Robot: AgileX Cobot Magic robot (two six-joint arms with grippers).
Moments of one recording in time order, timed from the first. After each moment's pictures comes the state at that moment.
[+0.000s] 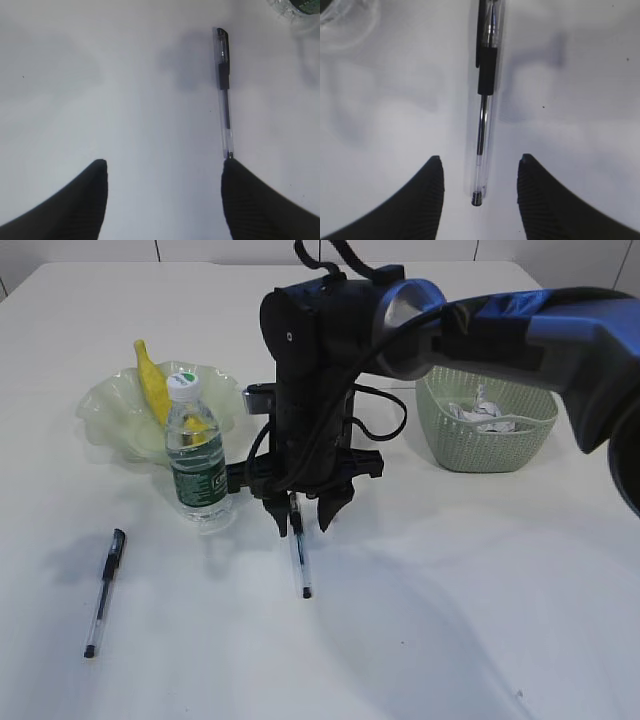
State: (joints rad) left arm 0.04 1.32 -0.96 -0.11 0.96 -0.03; right arm 0.62 2.31 -1.98 0.02 1.24 0.45
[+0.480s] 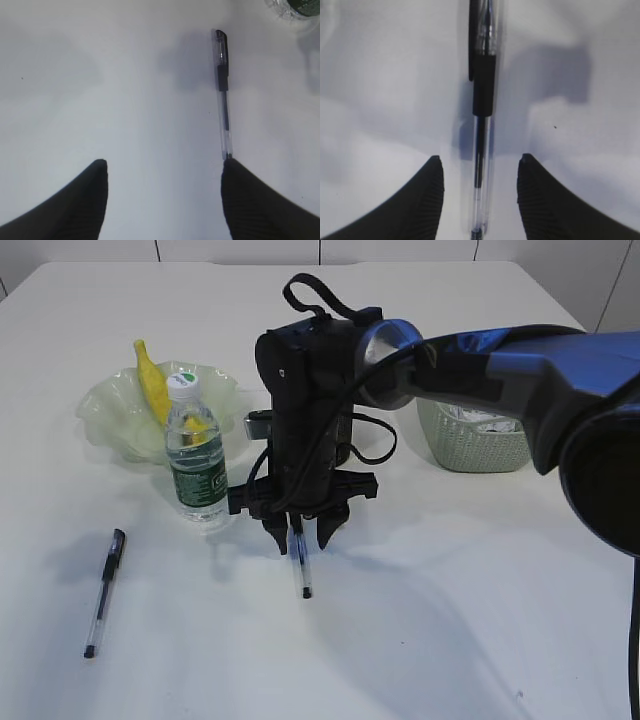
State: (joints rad) left arm 0.04 1.32 -0.96 -0.12 0.95 -0.03; right arm 0.62 2.39 -2.00 0.02 1.22 0.47
